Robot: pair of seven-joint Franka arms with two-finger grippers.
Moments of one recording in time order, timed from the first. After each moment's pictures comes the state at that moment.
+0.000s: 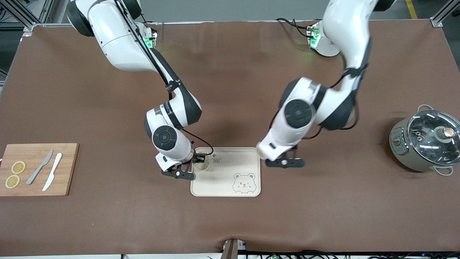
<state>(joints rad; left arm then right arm) -0.51 0.57 0.04 -1.32 -0.02 1.88 -0.47 0.49 0.82 0.00 -1.29 0.07 2.12 0.64</state>
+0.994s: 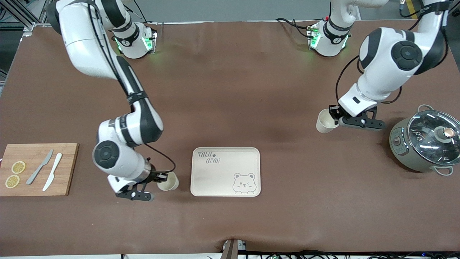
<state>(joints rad) -0.28 -0.02 0.03 -2.20 -0.03 2.27 -0.07 0.28 0.81 -0.02 -1.18 0.07 2.07 0.33</state>
